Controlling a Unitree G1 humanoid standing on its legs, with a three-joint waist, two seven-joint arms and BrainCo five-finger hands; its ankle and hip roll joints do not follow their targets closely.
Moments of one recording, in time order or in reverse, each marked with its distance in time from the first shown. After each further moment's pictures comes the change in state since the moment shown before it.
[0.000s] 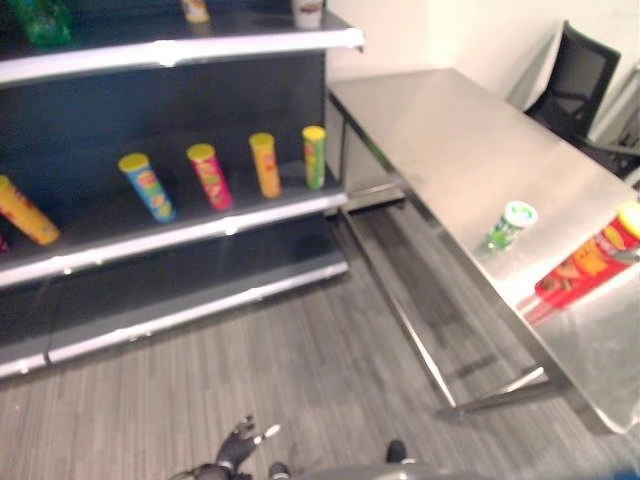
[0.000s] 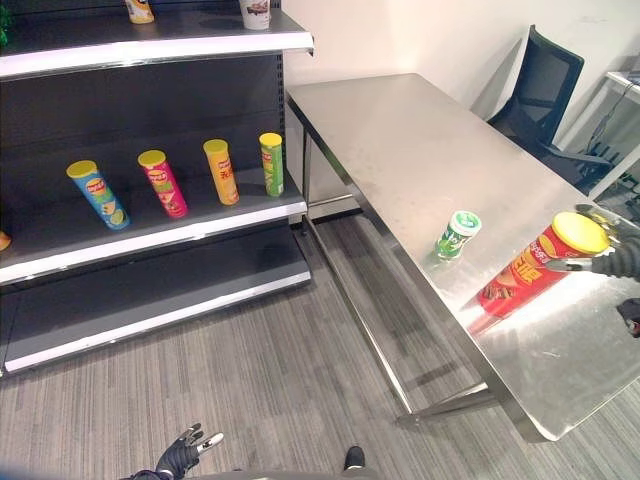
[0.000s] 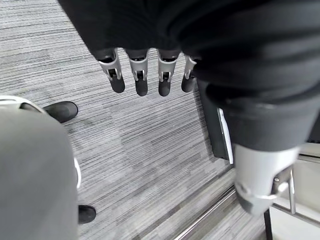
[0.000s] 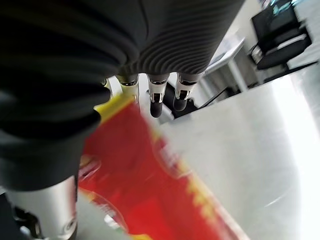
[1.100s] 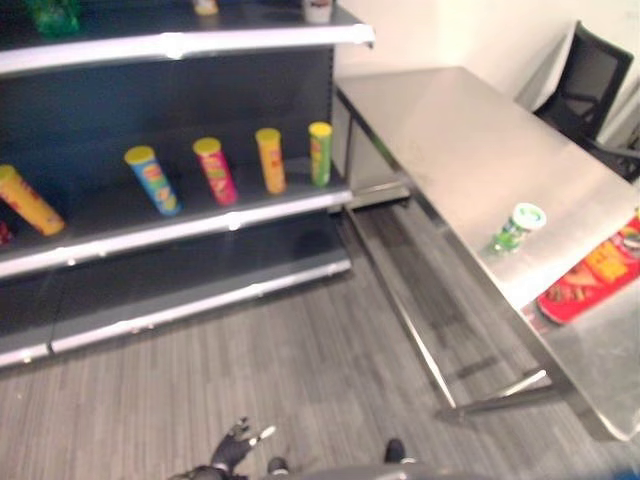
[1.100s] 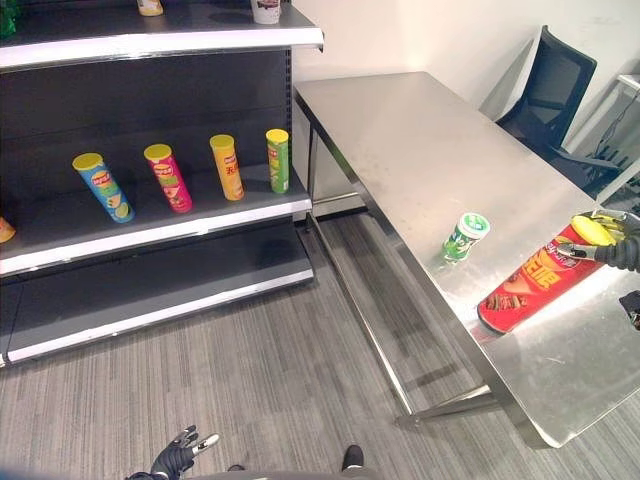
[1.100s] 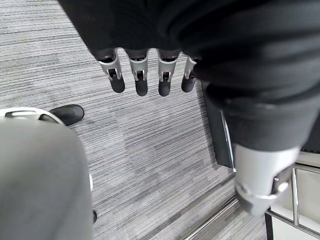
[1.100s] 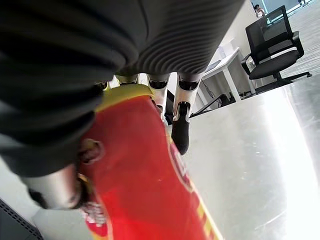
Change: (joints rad) left arm 0.005 0.008 0.022 0.001 0.000 0.002 -0.001; right arm 0.009 0.002 -0.037 0.022 -0.058 0.070 0.002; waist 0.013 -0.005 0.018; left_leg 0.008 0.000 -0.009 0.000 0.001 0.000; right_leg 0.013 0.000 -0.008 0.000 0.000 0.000
